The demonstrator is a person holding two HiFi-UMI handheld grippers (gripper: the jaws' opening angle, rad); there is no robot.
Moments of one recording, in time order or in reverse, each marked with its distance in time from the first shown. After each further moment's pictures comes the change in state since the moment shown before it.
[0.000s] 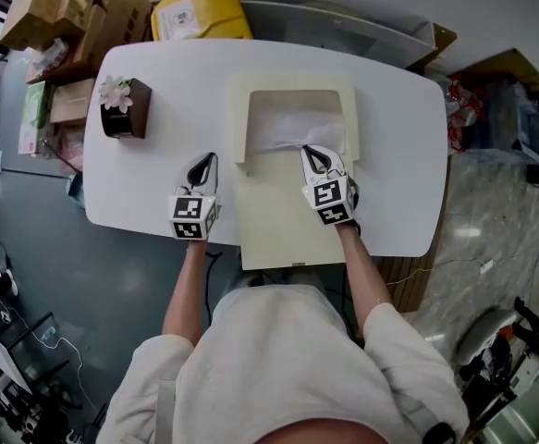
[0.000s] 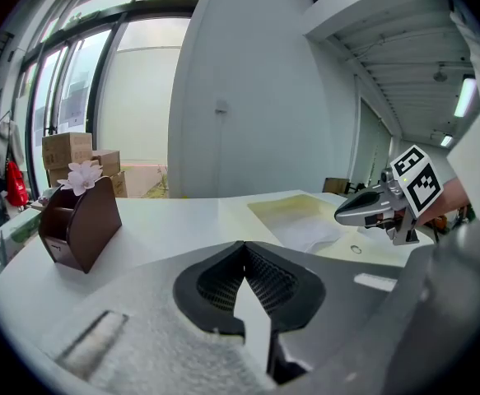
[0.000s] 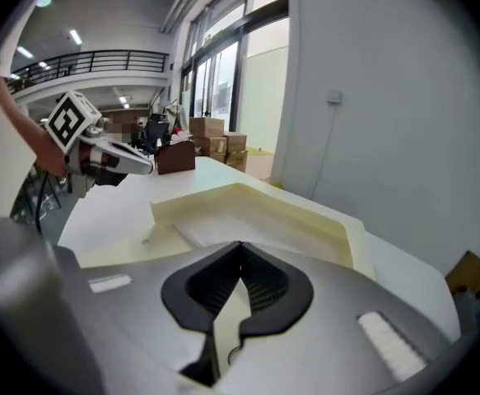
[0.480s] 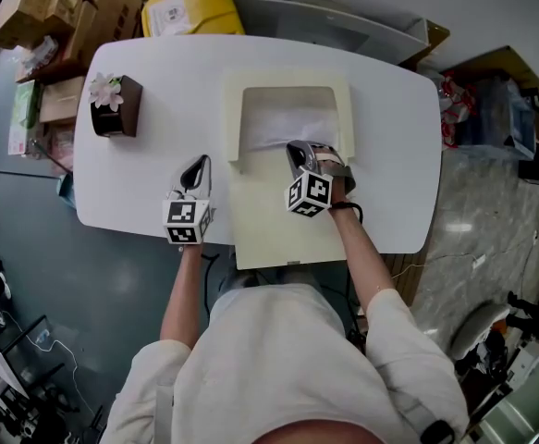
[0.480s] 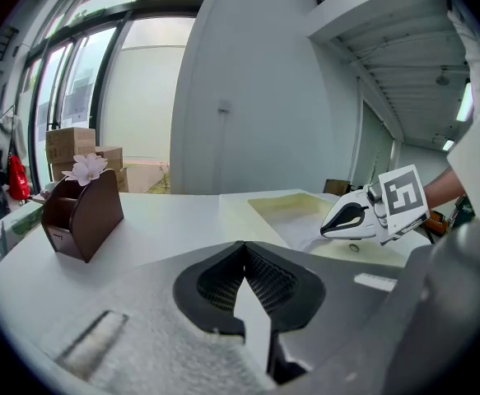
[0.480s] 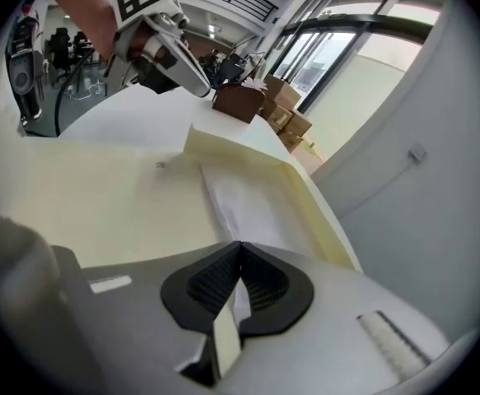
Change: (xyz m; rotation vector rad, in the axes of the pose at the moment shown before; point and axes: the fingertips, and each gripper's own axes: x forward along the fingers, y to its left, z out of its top) left arm -0.006 -0.001 -0.013 -0.024 0.000 0.004; right arm 0.042 0.025 -0.040 -0.670 0.211 0.045
